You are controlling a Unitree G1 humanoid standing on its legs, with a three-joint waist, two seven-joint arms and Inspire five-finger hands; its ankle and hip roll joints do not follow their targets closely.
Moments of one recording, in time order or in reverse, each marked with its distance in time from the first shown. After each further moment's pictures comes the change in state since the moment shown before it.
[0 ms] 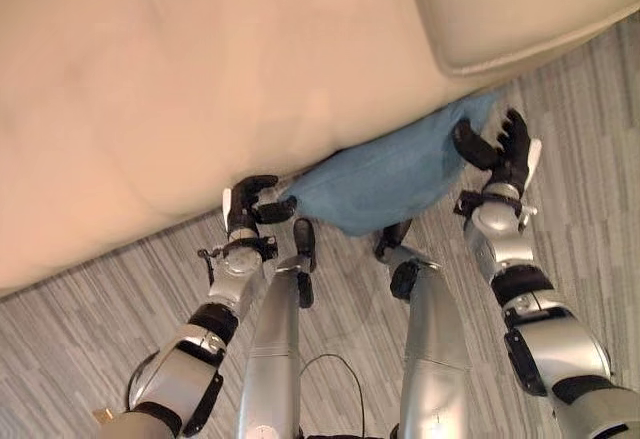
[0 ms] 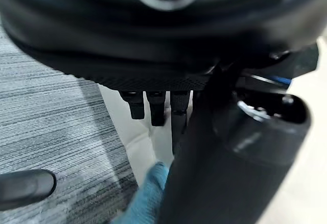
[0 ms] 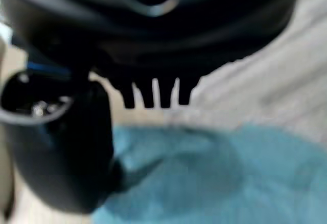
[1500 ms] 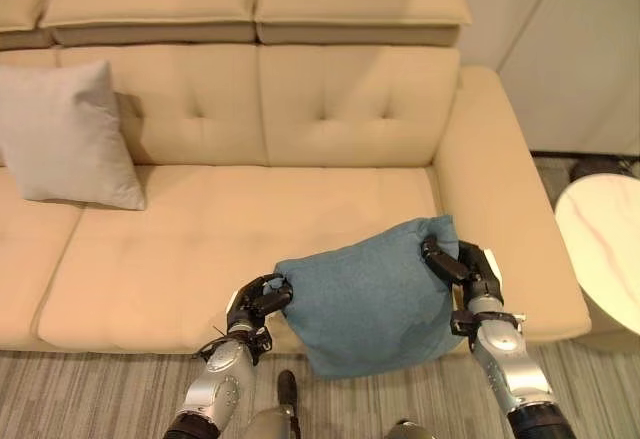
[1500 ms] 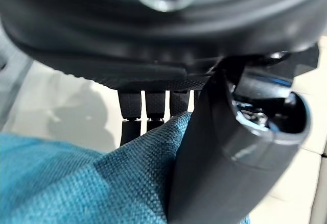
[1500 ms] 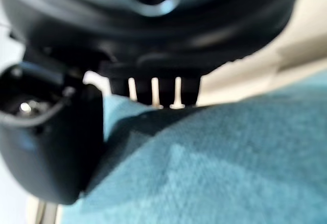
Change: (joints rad) left arm 0.670 0.022 0.087 -0.494 -0.165 0.205 -0.167; right arm 0.856 0.097 -0.166 -0.683 -0.186 0.206 0.304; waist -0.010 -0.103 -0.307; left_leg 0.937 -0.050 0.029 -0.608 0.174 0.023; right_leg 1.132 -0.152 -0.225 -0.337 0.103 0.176
